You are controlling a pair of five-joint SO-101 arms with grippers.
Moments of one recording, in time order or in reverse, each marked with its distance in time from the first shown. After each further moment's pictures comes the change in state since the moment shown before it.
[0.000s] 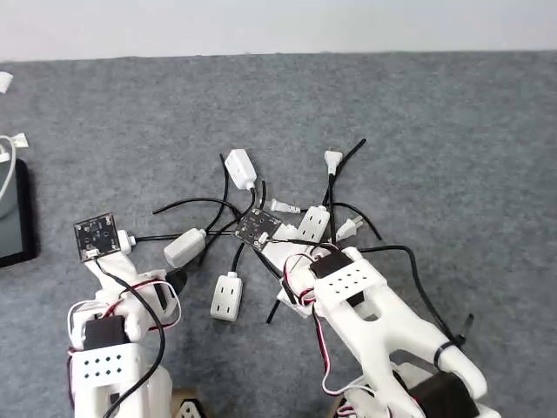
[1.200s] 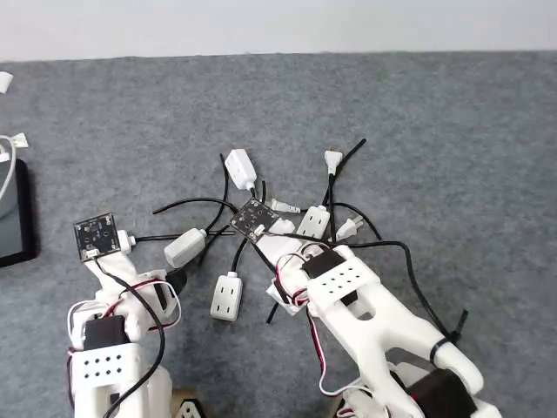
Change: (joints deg) left arm 0.0 0.0 0.0 0.0 0.0; right arm -2.4 0.5 -2.2 -0.4 -7.9
